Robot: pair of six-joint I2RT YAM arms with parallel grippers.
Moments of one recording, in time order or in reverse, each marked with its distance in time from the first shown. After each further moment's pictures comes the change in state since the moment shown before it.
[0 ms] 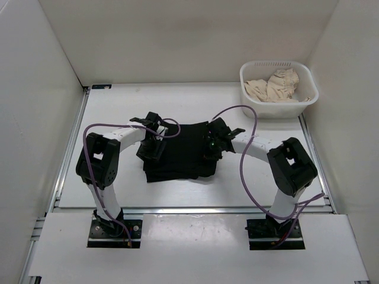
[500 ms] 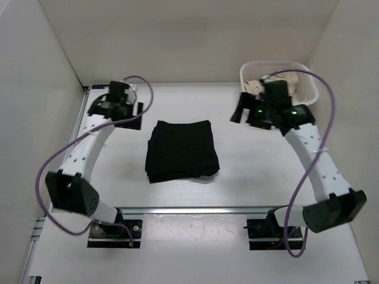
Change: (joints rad) left arm 0.117 -0.294 0.296 -0.138 -0.204 0.005; right arm -0.249 -0.399 0.412 -0.504 0.106 -0.204
